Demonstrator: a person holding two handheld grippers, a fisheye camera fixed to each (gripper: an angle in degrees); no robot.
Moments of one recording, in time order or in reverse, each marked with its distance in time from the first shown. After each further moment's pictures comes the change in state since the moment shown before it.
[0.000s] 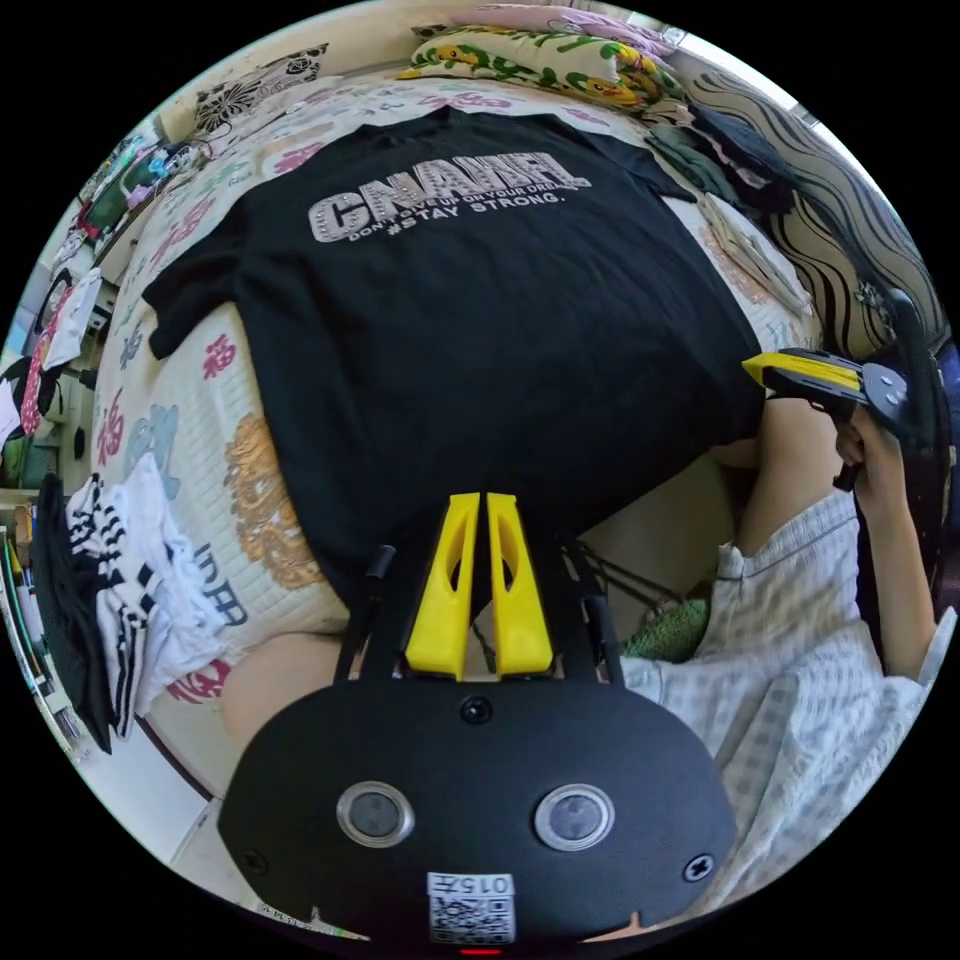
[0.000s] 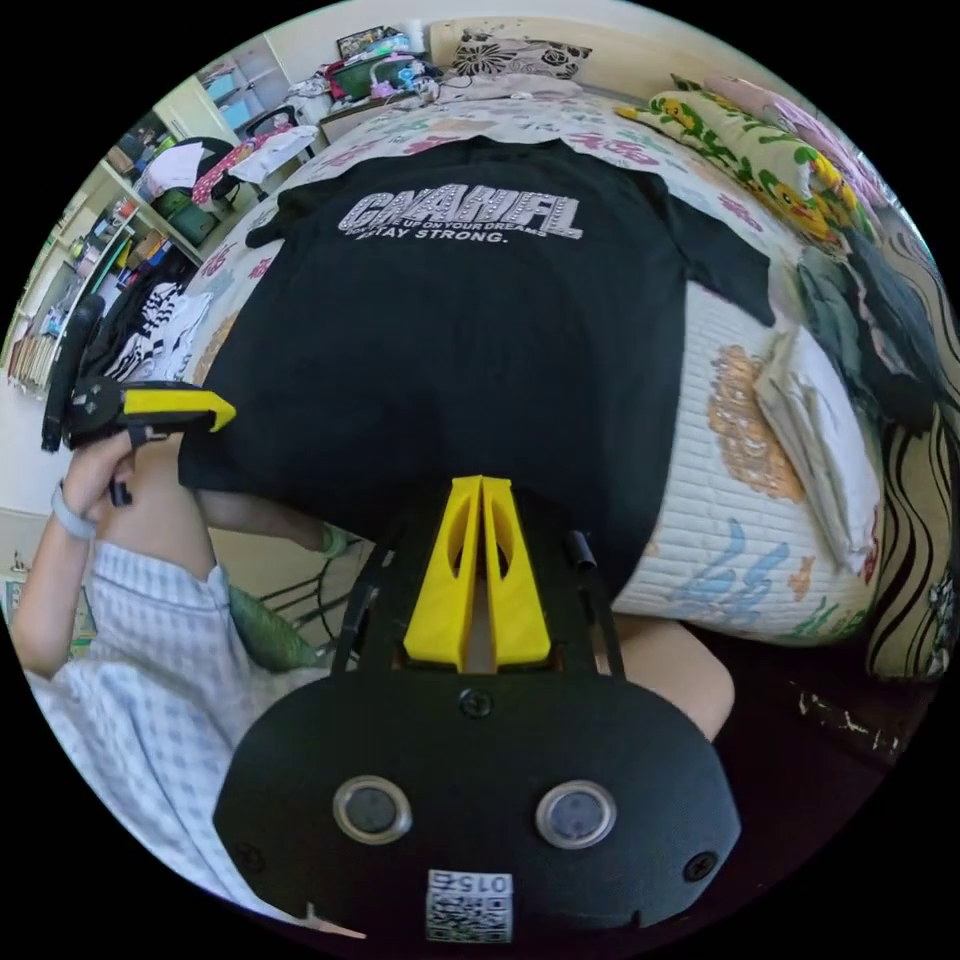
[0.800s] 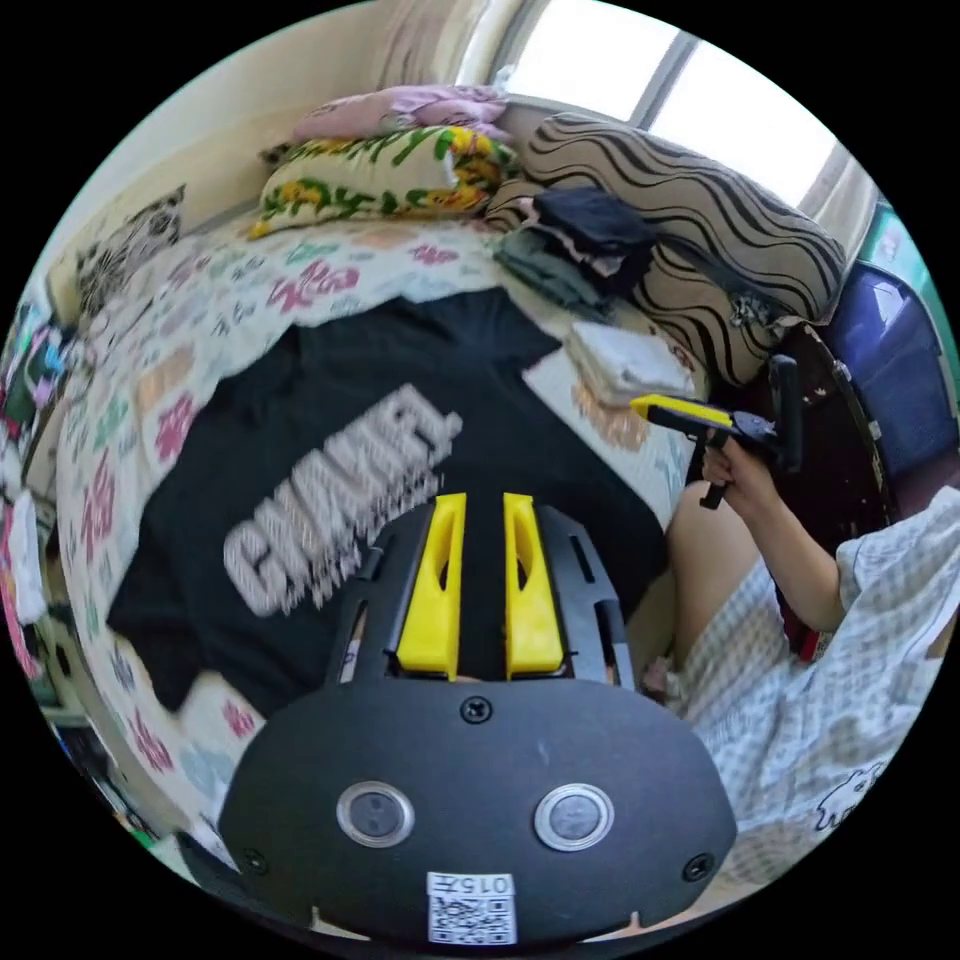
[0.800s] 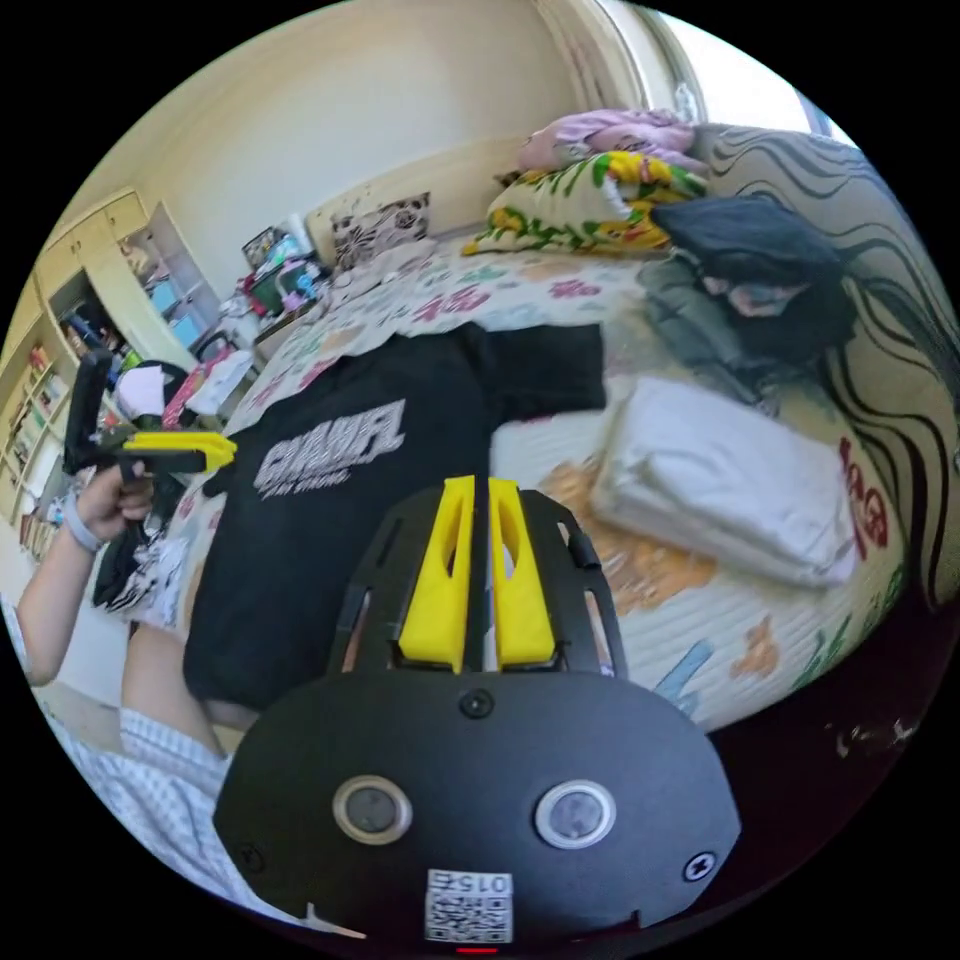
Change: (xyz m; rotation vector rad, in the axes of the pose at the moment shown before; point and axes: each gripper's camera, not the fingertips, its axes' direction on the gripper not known) left arm 0.075 -0.230 0.044 0.290 0.164 0.355; right arm 0.181 -0.033 -0.160 0.493 -0.053 0.338
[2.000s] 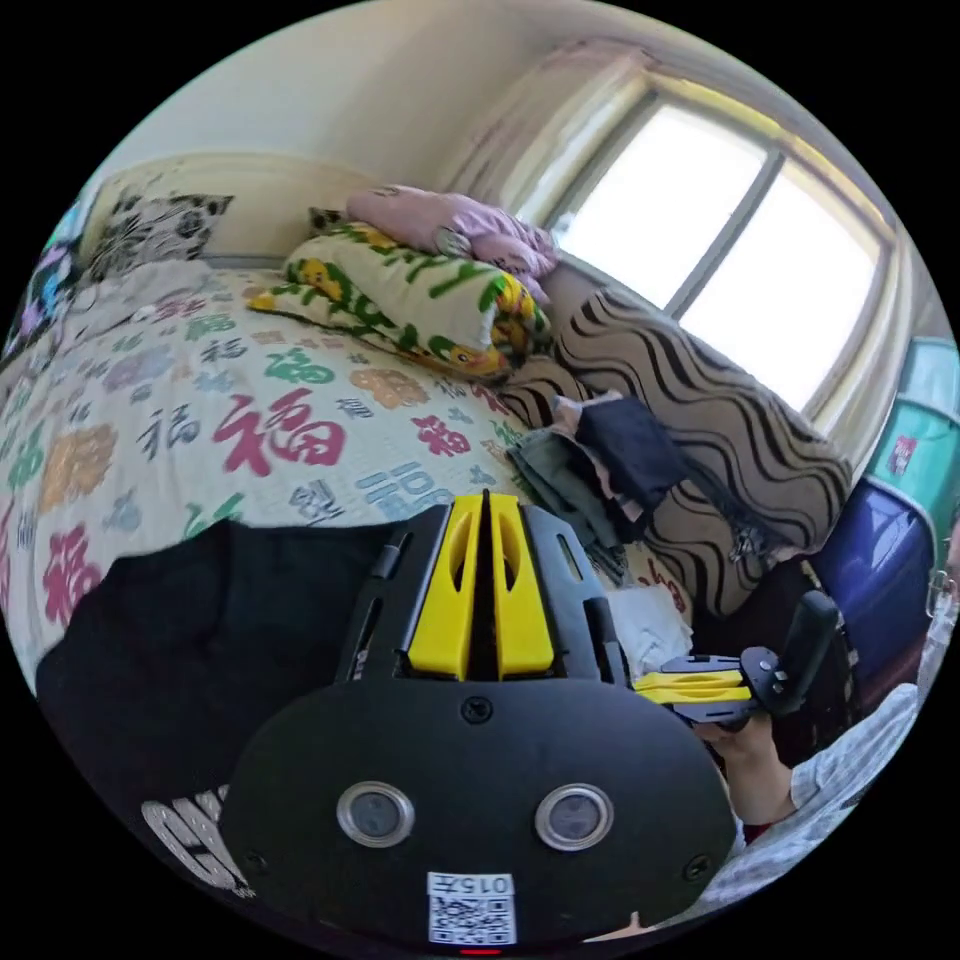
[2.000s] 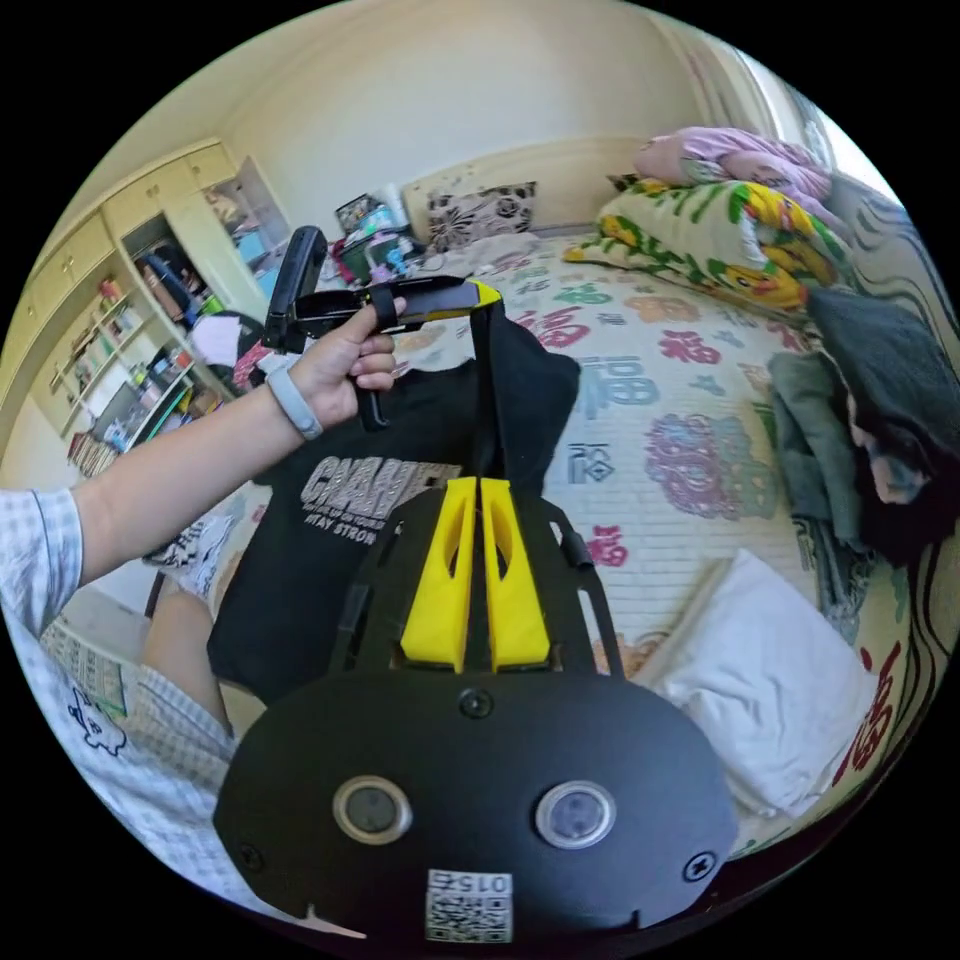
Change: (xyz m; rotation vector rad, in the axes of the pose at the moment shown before) left arm -0.192 -0.193 0.080 0.455 0.202 -0.211; right arm -0.028 -0.165 0.085 -0.063 -0.213 -0.243
